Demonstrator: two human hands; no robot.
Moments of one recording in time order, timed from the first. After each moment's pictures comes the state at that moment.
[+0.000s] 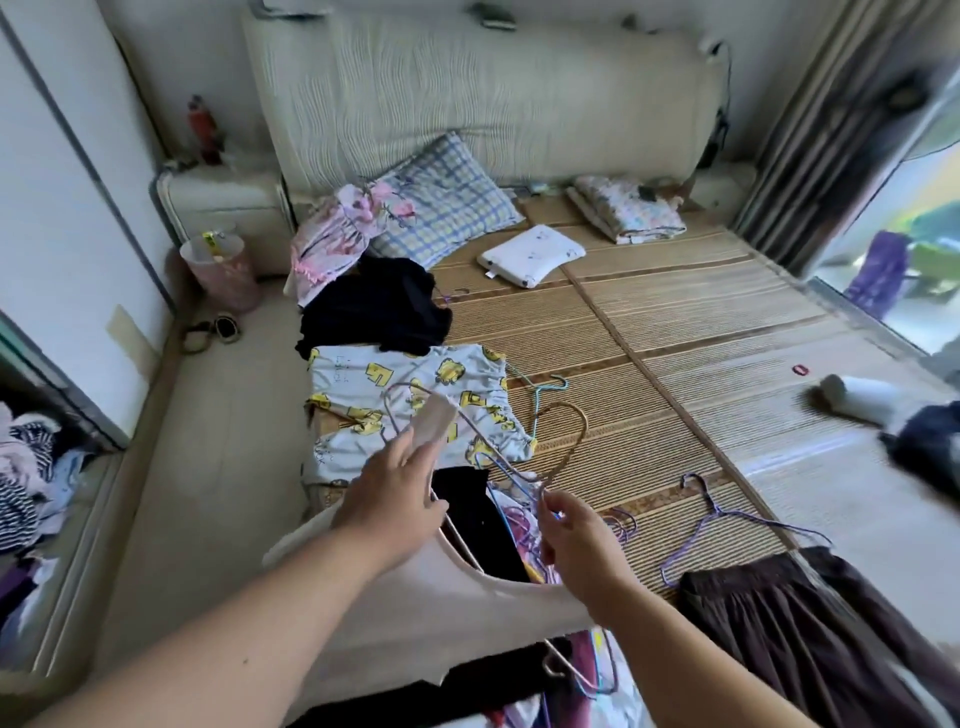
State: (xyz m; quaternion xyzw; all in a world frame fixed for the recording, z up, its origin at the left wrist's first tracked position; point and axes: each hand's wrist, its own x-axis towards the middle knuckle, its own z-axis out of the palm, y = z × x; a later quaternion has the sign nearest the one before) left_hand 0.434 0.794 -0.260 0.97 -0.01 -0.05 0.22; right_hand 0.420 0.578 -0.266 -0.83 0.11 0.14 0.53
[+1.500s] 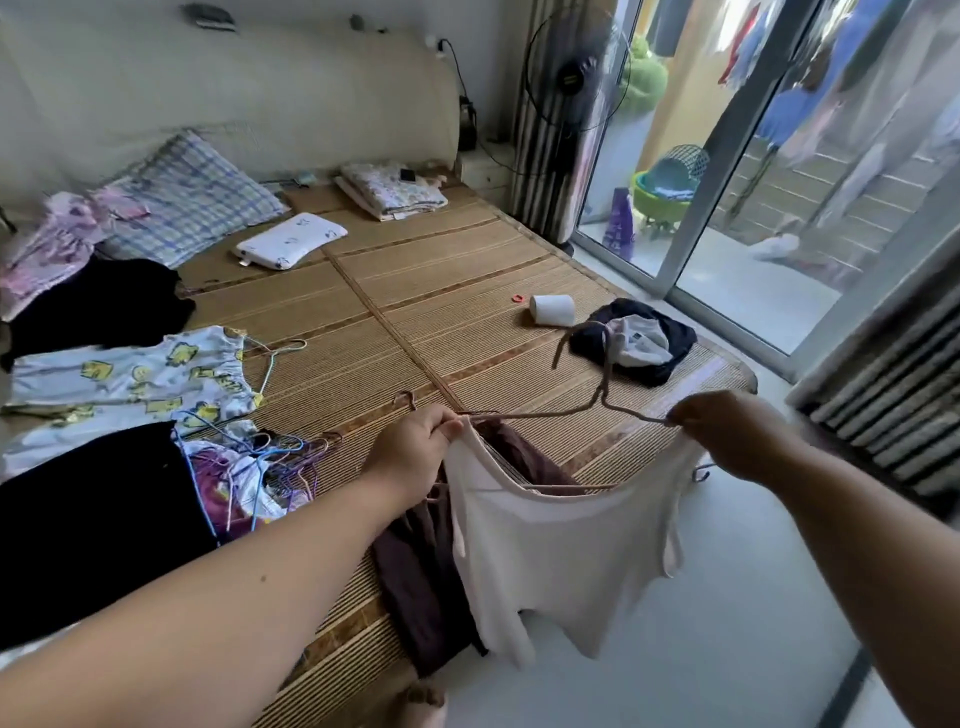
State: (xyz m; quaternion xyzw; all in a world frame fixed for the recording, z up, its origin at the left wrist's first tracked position) left_hand 0.260 0.261 -0.190 0.88 -0.13 -0.04 0.45; right_hand 0.190 -0.058 -0.115 -0.99 0.11 0.01 0.08
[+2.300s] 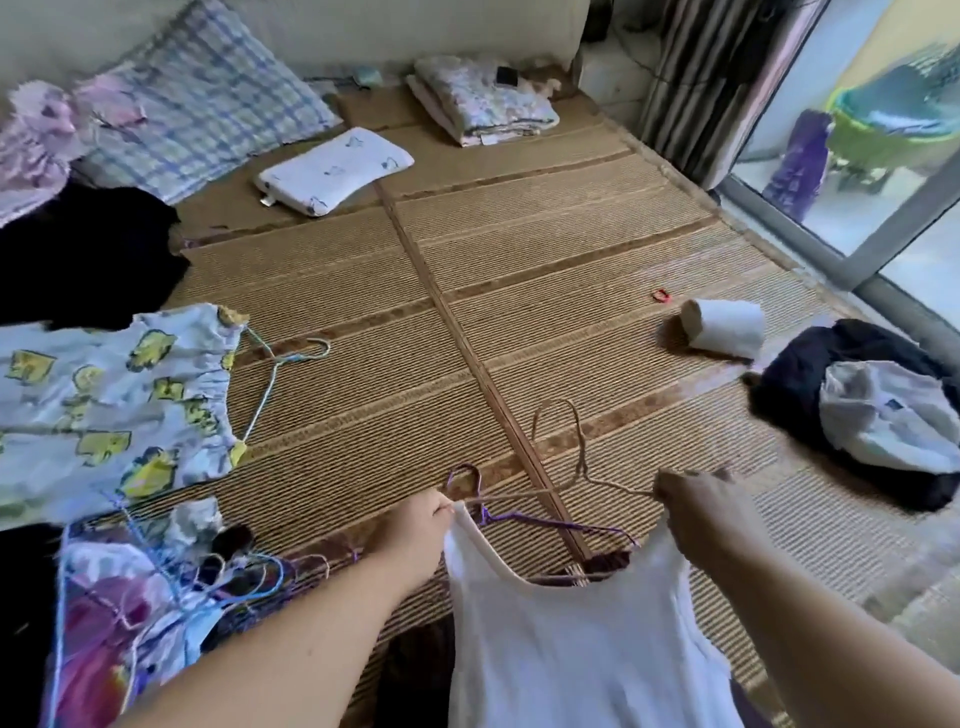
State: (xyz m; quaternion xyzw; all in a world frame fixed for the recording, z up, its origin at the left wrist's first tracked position) left_hand 0.629 0.280 -0.463 0.90 0.10 -0.20 0.37; right_hand 0.633 -0.021 -0.414 -0.98 0.05 0.17 -0.05
